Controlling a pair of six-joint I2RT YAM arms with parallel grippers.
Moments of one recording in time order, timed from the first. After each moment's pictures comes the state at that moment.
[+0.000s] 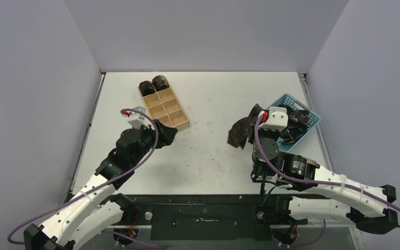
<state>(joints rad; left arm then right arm) -0.60 0.77 0.64 -0.12 -0.13 -0.72 1.23 0.88 1.01 -0.33 1.29 0.18</state>
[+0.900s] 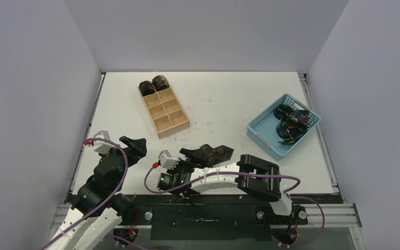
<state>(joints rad) -0.59 0.32 0.57 -0.55 -0.55 -0.84 1.38 2.02 1.30 -0.53 1.20 0.12</state>
